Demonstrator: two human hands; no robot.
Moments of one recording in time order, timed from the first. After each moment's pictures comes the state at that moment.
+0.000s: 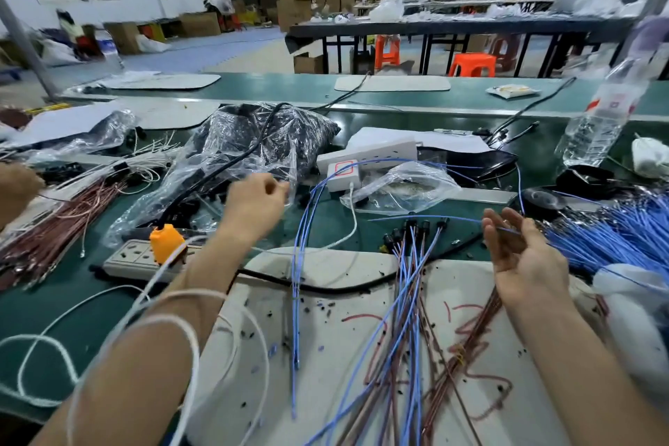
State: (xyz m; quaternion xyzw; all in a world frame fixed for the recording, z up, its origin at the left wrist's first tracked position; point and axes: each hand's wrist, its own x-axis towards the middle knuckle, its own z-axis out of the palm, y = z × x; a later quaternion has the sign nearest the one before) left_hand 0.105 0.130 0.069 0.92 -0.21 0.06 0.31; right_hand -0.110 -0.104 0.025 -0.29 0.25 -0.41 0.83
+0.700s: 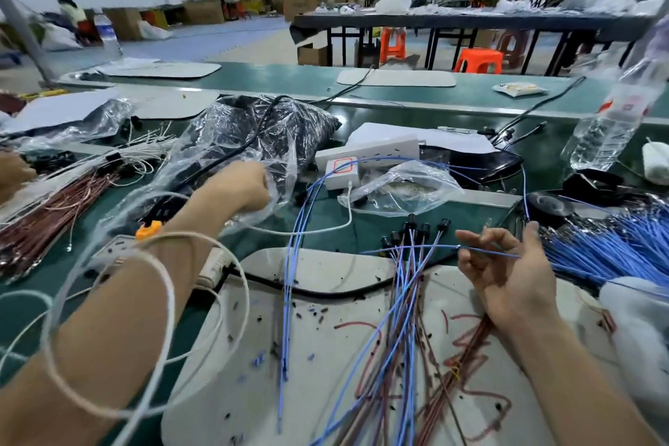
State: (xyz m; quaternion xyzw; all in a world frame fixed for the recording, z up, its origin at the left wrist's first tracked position) left_hand 0.143 0.122 0.089 0.97 -0.24 -0.05 0.05; right_hand -0.103 -0.096 0.021 -0.36 0.23 -0.32 0.85
